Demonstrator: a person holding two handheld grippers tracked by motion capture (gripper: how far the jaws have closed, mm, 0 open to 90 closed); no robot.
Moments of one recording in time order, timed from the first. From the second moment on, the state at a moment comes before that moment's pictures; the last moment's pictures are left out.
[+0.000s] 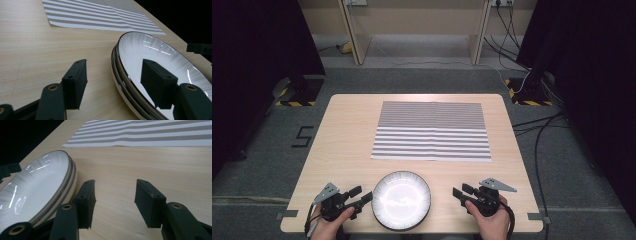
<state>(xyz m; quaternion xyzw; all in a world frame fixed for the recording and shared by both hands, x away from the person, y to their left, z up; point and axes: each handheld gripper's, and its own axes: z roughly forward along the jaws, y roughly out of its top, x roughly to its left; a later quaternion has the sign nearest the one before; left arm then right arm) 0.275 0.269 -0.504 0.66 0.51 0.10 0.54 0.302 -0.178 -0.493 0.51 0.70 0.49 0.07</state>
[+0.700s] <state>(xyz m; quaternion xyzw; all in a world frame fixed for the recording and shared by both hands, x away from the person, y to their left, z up) 0.291 0.253 -0.490 0.68 0.51 0.07 0.52 0.322 -0.114 -0.475 0.48 0.76 0.45 -0.03</state>
